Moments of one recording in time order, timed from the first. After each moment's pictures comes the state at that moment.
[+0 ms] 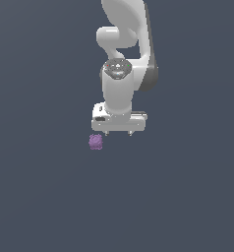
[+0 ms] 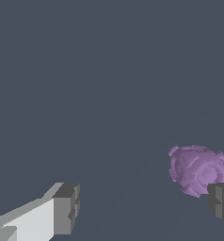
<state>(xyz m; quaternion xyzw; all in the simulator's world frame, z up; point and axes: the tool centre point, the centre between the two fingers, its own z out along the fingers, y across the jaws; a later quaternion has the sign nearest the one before) -0.008 0.006 0.167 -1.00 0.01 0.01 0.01</state>
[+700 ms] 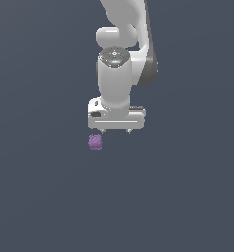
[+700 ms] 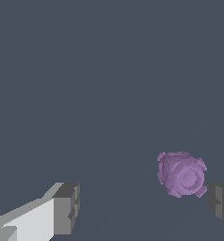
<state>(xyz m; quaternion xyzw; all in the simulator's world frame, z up) 0.002 -0.004 0.193 -1.00 0.00 -0.01 0.00</state>
